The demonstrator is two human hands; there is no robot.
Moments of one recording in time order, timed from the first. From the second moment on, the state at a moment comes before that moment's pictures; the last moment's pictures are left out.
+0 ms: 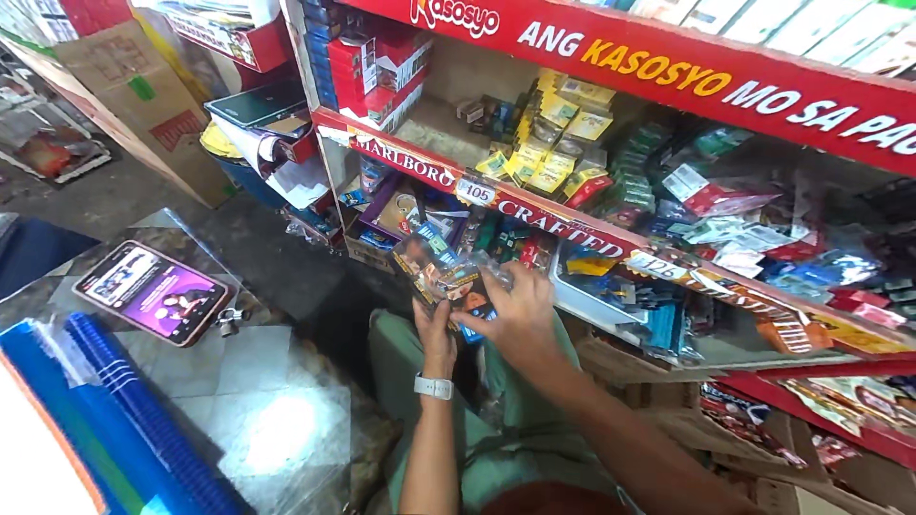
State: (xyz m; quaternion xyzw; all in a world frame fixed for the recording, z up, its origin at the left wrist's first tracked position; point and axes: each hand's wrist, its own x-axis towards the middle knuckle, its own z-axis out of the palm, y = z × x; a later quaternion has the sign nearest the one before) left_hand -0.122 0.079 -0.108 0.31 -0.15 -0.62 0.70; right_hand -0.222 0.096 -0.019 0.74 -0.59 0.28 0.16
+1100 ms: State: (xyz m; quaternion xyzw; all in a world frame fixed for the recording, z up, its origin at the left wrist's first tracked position) left_hand -0.113 0.080 -0.135 0.44 -0.20 -0.57 0.66; right_hand -0.269 0.055 0.009 0.53 -0.53 0.42 -0.51
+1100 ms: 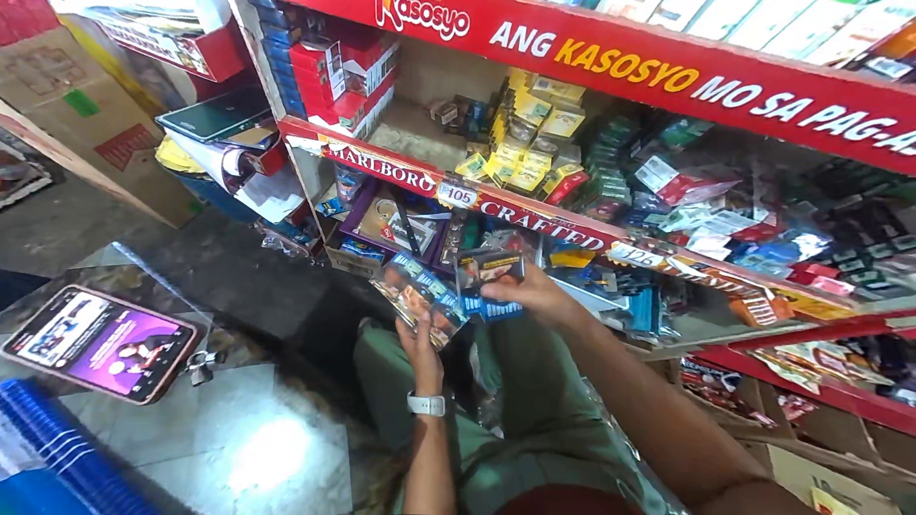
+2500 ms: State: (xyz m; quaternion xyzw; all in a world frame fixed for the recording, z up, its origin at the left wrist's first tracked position) left_hand -0.112 0.118 -0.129 0.55 -0.40 -0.54 0.50; right_hand -0.242 0.074 -0.035 0.79 -0.48 0.15 -0.35
